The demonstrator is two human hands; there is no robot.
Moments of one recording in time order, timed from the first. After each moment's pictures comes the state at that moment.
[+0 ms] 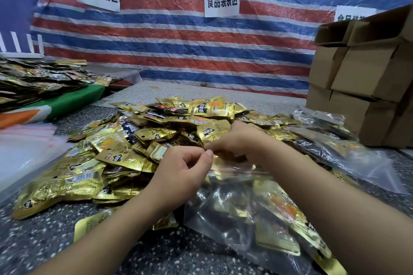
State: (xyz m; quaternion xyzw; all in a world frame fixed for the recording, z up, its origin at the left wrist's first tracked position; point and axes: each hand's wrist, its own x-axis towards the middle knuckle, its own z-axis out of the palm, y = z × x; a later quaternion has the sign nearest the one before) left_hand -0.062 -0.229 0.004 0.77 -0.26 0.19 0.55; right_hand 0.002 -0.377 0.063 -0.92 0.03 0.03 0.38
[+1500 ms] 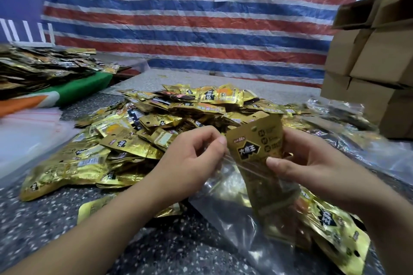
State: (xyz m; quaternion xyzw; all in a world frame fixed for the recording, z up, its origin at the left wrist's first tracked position) left_hand -0.075 -0.231 0.011 0.77 -0.28 0.12 0.57; right_hand -0.087 -0.469 0.040 -0.82 -0.29 0.01 0.50
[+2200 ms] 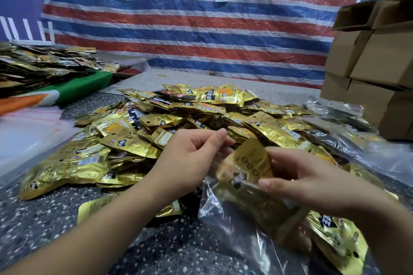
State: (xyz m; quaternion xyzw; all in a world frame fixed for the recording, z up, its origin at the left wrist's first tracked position) left_hand -0.074 -0.234 0.012 0.74 -0.20 0.09 0.63; right_hand -0.087 -0.462 0.037 -0.87 -0.27 0.11 0.40
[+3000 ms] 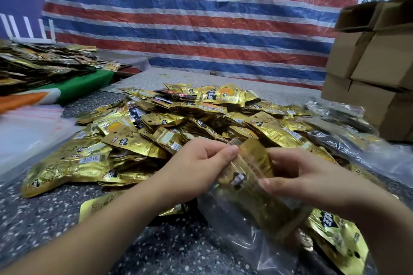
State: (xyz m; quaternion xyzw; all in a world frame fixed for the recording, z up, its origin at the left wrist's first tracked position) left_hand -0.080 -0.235 0.015 0.79 -0.23 0.00 0.57; right_hand -0.094 -0.455 0.046 -0.86 -0.22 0.15 0.43
